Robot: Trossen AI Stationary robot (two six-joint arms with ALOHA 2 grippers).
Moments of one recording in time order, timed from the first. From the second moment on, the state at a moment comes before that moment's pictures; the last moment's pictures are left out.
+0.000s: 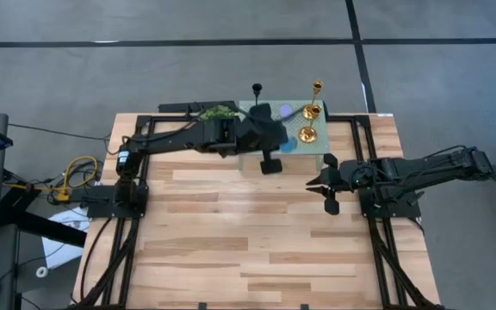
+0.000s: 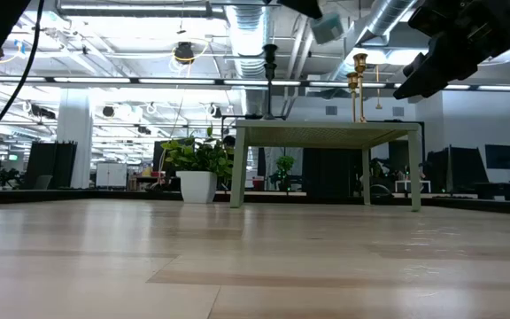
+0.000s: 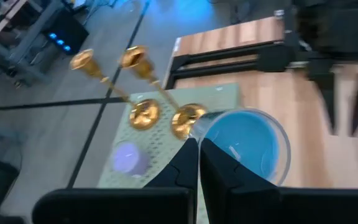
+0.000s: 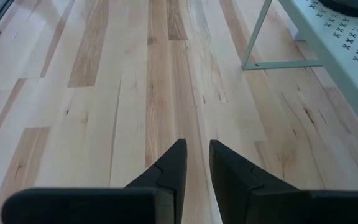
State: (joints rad) left arm 0.03 1.82 2.17 -0.78 -0.42 0.31; right arm 0.10 0.77 0.53 -0.38 0.16 0.08
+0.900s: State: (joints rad) left arm 0.15 1.85 2.18 -0.62 -0.35 0.32; right arm 0.10 0.77 0.53 -0.38 0.16 0.07
